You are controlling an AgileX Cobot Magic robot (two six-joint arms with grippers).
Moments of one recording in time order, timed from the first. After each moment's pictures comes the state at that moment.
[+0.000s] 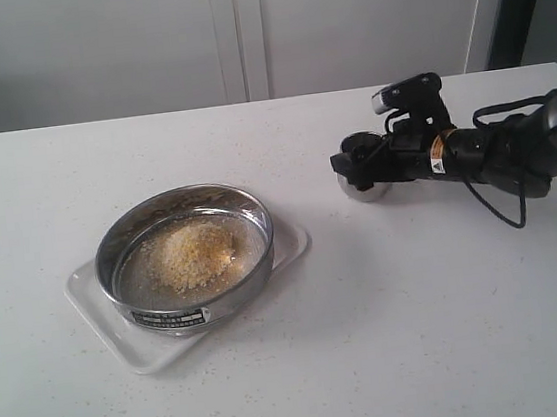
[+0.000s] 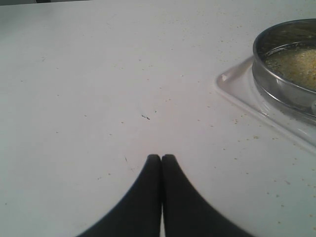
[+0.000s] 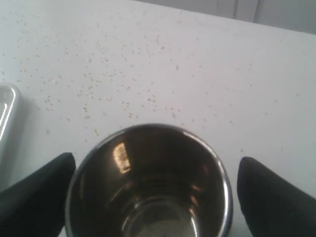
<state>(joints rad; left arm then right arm) 0.03 0.00 0.02 -0.10 0.41 0.13 0.12 2.16 -1.16 -0.85 -0.61 0.66</state>
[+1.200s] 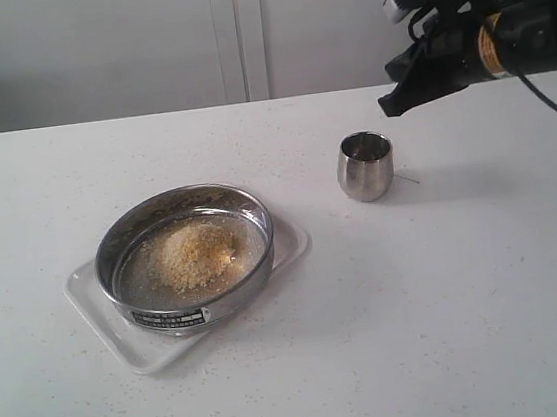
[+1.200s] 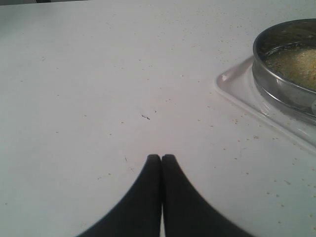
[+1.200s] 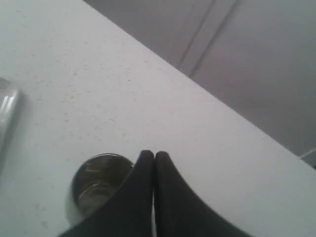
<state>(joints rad) 0.03 0.00 0.02 -0.10 0.41 0.13 0.12 1.71 -1.16 -1.73 -0.31 1.30</state>
